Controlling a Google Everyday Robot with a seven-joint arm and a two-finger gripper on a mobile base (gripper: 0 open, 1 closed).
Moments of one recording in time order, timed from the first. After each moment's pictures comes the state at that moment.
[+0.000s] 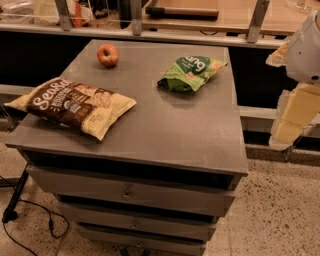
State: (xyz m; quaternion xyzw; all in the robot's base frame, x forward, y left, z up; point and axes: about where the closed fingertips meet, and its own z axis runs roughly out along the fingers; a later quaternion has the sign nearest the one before) arm 0.438 -0.217 0.976 -0.60 0.78 -0.03 0.16
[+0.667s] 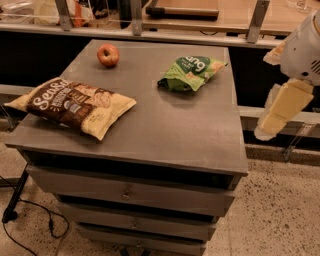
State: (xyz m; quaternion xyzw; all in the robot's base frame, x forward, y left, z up) arm 0.460 -0.212 0.972 -0.57 0.80 -0.01 0.20
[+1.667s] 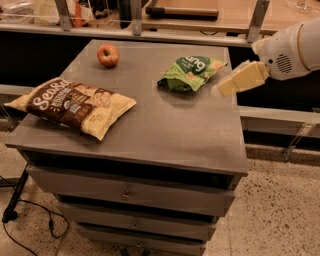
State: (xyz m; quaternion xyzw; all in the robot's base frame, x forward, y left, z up) arm 0.561 -0.186 0.971 -0.39 0.80 0.12 0.43
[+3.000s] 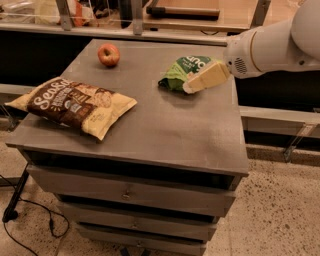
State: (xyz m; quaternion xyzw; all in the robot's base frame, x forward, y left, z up) arm 0.616 -0.140 0.957 -0.39 0.78 0.08 0.48
